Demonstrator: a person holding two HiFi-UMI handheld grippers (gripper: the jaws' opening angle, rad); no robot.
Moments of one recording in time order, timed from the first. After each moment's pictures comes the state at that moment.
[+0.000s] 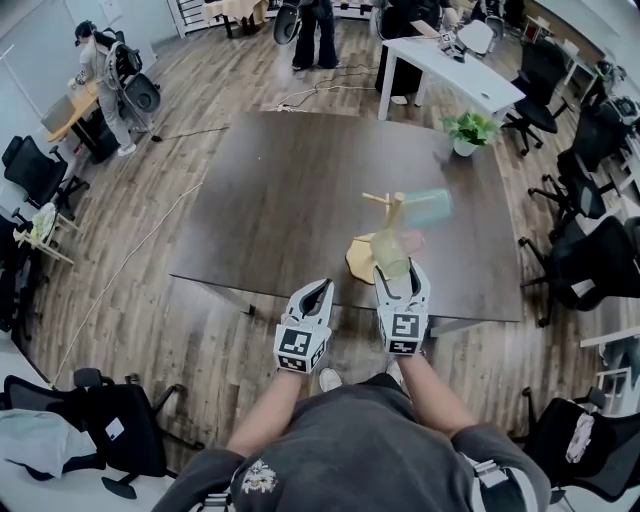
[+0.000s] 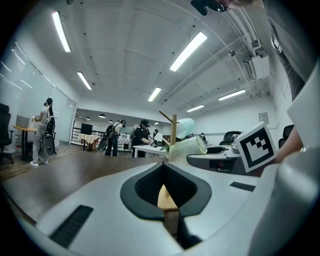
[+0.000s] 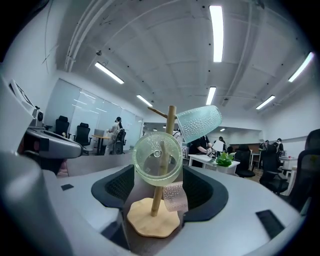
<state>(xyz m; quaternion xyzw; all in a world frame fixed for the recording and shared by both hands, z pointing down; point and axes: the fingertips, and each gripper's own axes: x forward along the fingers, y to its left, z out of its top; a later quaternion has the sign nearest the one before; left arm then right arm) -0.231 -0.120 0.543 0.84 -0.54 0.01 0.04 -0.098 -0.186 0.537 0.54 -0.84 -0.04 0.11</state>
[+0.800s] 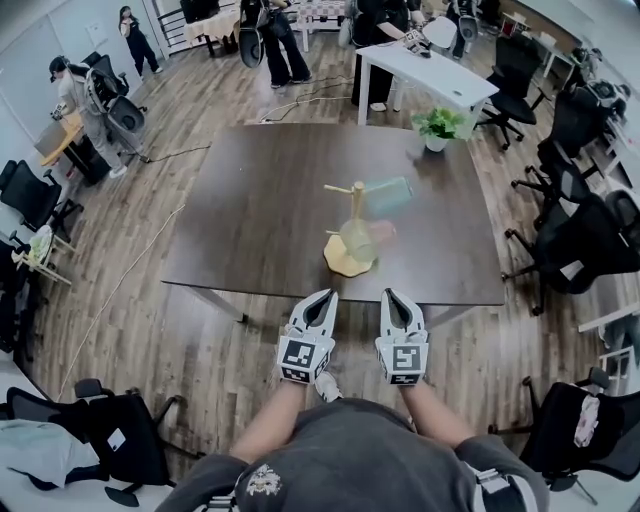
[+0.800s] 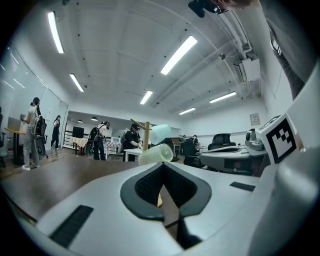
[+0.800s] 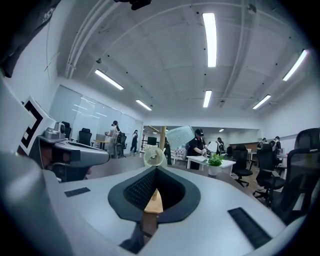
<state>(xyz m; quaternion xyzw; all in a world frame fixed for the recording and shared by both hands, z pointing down) -0.159 -0.066 0.515 0.86 -0.51 0.00 0.02 -0.045 -0.079 0.505 0.53 -0.84 -0.03 0.08</state>
